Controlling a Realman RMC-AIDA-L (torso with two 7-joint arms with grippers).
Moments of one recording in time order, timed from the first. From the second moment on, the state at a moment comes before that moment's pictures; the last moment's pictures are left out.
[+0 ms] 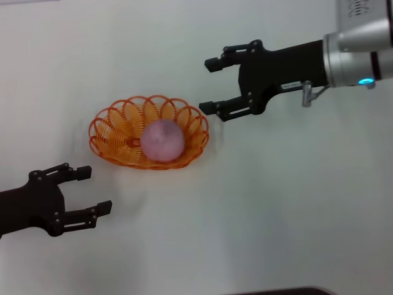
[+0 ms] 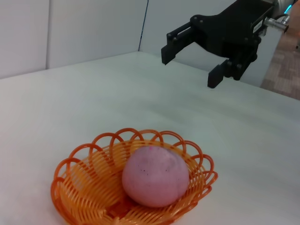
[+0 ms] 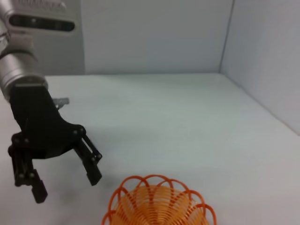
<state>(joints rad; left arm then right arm) -0.28 -2.16 0.55 0.78 2.22 1.68 -1.16 0.52 2.09 -1.16 -0.98 -1.92 -1.39 1.44</state>
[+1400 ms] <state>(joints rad) -0.28 -2.16 0.55 0.75 2.21 1.68 -1.17 0.32 2.09 -1.01 -0.56 -1.85 -1.51 0.98</state>
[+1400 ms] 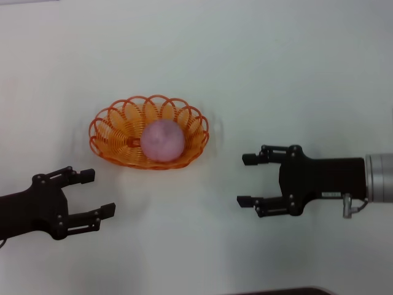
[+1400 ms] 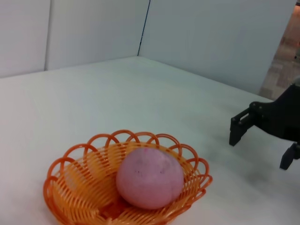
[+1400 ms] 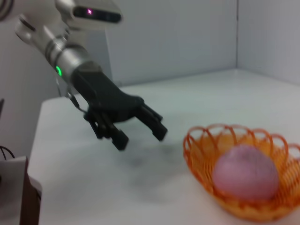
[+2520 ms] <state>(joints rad) -0.28 -2.16 0.56 0.75 2.21 1.68 -1.16 0.33 2.09 -0.96 -0.48 -1.85 -1.43 0.94</state>
